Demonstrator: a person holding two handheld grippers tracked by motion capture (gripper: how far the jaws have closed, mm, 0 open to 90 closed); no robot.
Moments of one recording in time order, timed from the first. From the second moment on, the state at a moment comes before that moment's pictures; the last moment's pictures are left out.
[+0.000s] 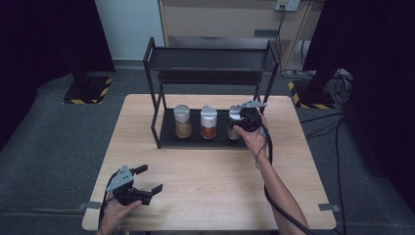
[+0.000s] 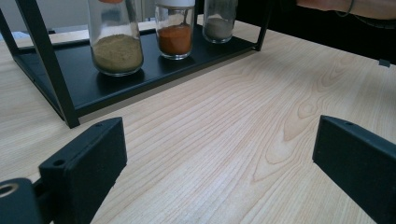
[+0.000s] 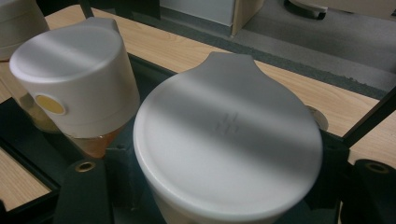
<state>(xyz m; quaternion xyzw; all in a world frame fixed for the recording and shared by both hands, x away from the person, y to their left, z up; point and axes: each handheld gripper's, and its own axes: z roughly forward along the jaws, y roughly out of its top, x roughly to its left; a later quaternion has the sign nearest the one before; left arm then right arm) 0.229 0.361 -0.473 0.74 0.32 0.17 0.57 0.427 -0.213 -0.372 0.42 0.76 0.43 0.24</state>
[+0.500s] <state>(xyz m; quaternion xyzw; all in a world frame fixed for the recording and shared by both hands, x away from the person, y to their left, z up) 0.229 0.361 -0.473 0.74 0.32 0.17 0.56 0.432 -0.215 -0.381 0.43 0.76 0.43 0.23</state>
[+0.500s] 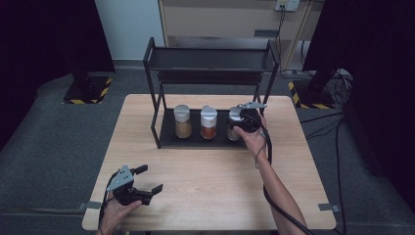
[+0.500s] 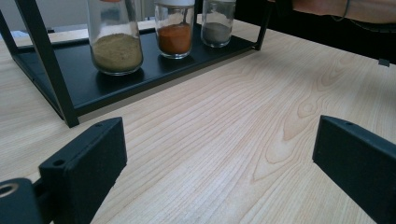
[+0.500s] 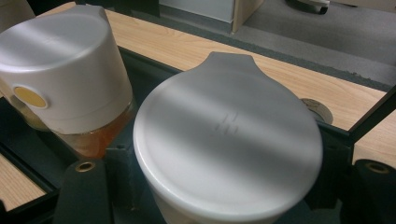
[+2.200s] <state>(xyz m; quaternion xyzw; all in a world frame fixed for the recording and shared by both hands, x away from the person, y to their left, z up) 0.229 0.361 -0.472 0.74 0.32 0.17 0.57 0.397 -0.228 -0.339 0.36 0.77 0.47 0.24</state>
